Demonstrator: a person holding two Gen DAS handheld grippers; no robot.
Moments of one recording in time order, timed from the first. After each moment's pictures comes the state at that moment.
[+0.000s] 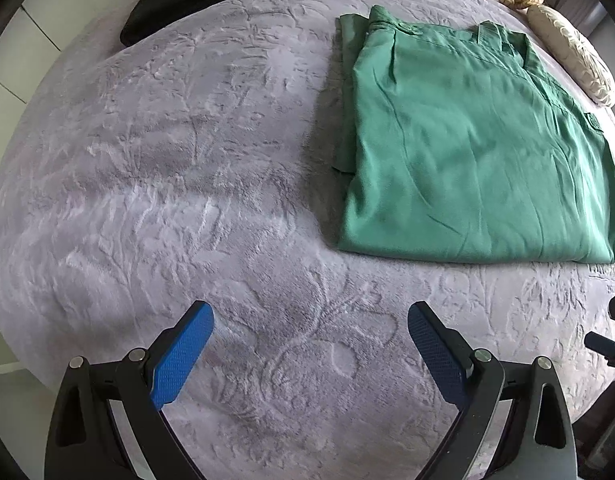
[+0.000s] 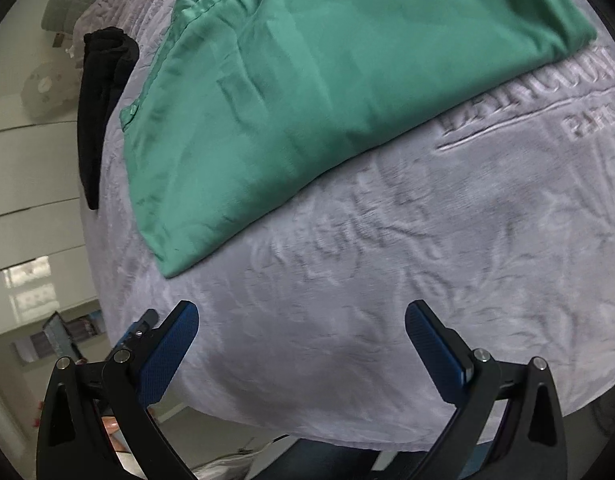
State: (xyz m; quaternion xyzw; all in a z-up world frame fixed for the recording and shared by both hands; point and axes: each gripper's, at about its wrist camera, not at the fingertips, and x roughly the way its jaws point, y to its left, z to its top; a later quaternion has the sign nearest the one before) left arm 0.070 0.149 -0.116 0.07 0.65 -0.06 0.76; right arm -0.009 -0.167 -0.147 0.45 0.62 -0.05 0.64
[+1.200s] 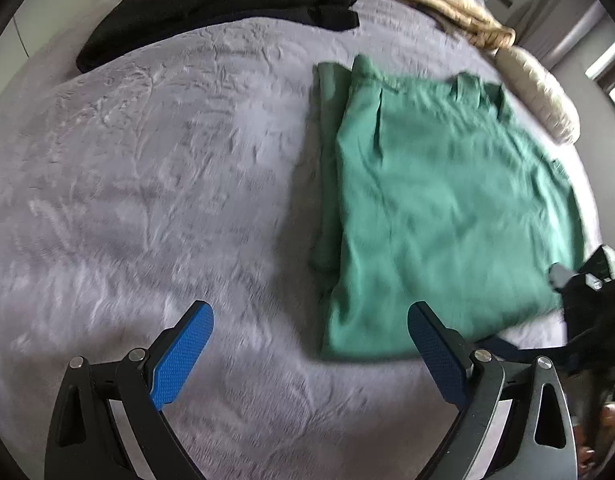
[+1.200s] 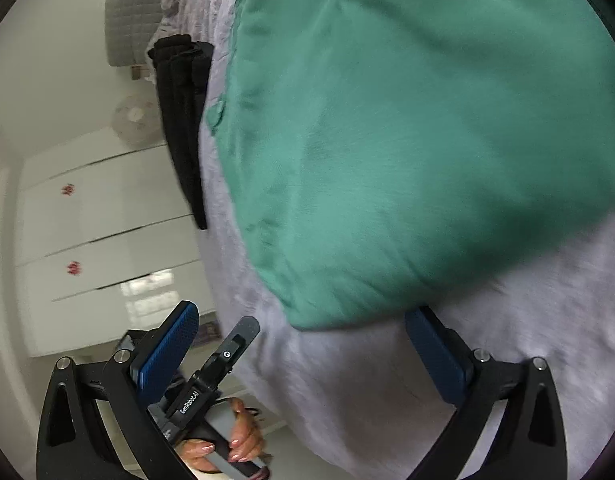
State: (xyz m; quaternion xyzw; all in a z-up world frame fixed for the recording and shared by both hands) left arm 0.151 0.166 -0.136 -0.02 0.60 -0.16 0.79; right arm 0.077 -0.101 -0.211 0.62 0.48 0.11 0.62
